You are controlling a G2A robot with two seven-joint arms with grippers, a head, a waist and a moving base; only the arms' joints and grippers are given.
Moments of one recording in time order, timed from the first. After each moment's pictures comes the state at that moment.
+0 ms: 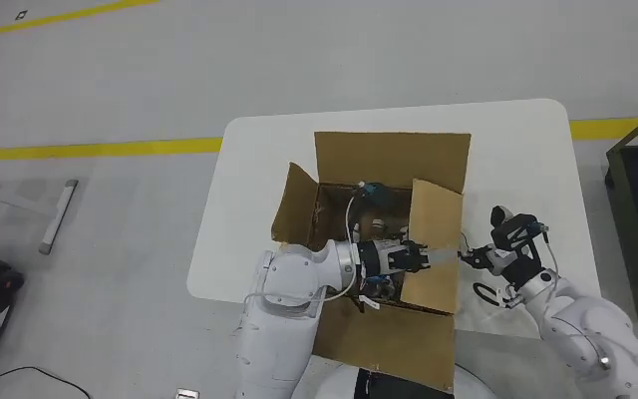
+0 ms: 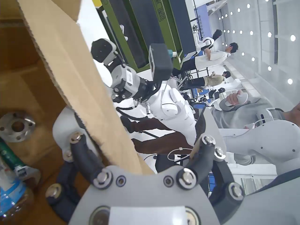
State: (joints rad) left arm 1.03 -1.63 -1.19 -1.72 0.33 -0.15 -1.17; right arm -1.58 -1.08 1.52 -1.89 -1.09 -0.23 0.10
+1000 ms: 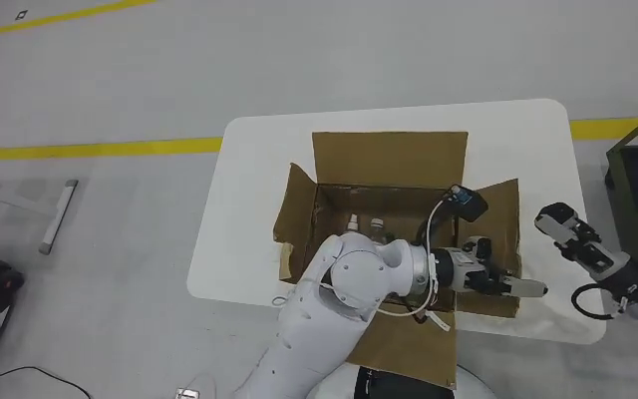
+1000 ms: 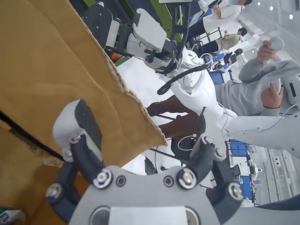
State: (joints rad) left arm 0.84 -1.63 -0.87 -1.60 0.38 -0.15 -1.05; right arm -1.76 -1.07 1.95 -1.99 0.02 -0.47 0.56
